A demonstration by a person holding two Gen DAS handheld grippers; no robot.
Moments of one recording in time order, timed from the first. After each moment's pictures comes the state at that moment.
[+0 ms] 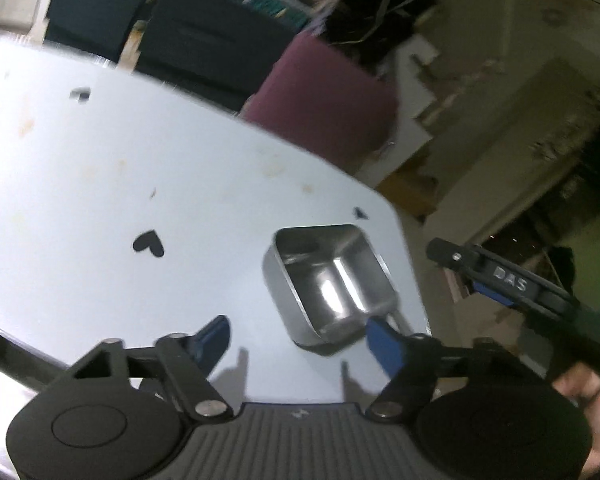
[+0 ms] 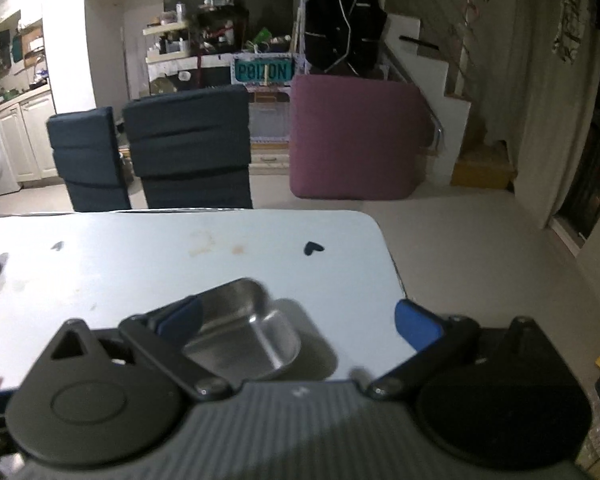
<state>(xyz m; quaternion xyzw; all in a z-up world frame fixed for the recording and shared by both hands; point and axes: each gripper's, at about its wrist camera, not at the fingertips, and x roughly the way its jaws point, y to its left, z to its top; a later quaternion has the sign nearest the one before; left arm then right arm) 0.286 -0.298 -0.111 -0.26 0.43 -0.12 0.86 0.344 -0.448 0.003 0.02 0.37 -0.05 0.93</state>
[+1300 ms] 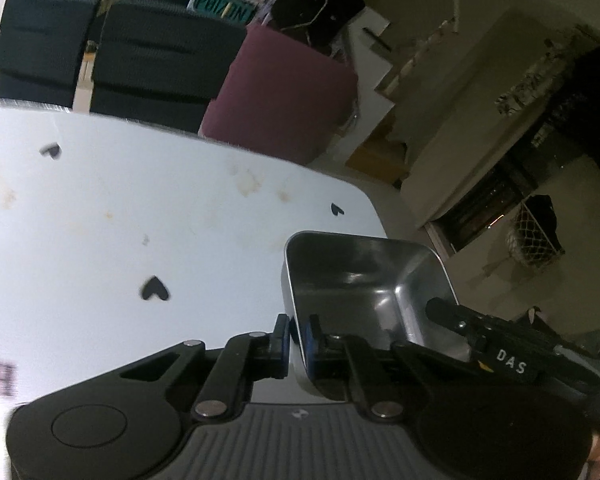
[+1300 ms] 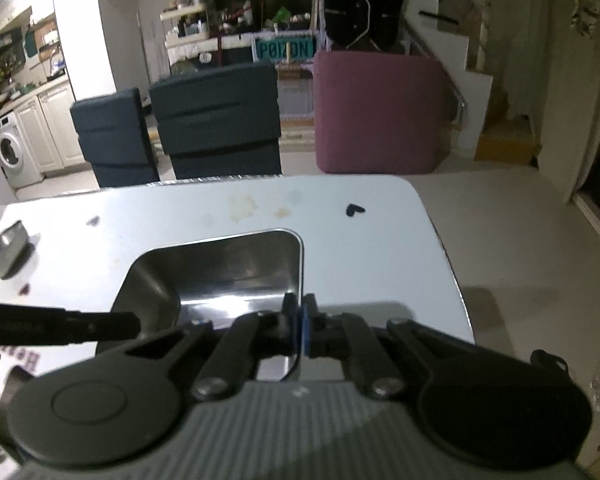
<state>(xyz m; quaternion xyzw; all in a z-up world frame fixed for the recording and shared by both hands) 0.285 -0.268 -0.066 -0.18 0.43 -0.19 0.86 0.294 -0.399 0.006 0.03 0.39 -0.02 0.92</state>
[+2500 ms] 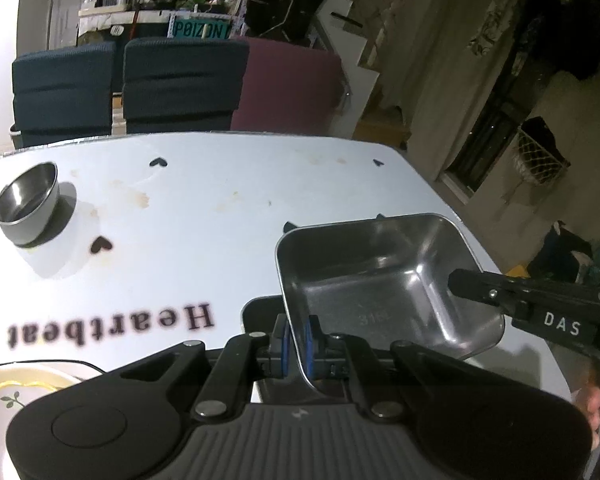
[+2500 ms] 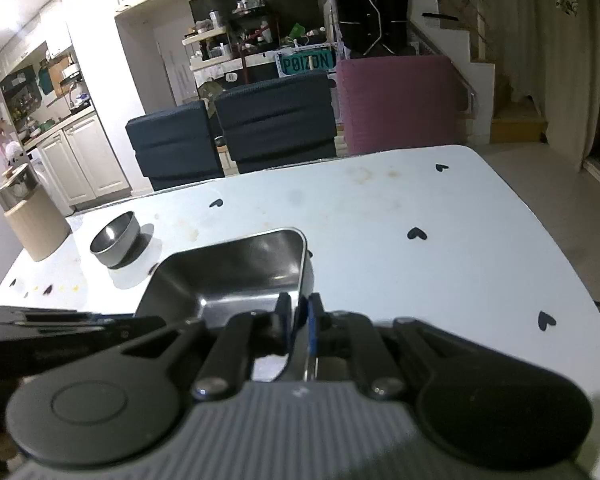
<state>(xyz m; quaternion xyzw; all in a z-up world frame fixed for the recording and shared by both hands) 0.193 -0.139 -0.069 -0.05 0.42 -0.22 0.88 0.188 -0.245 0.021 0.09 0.38 -0.01 0.92</state>
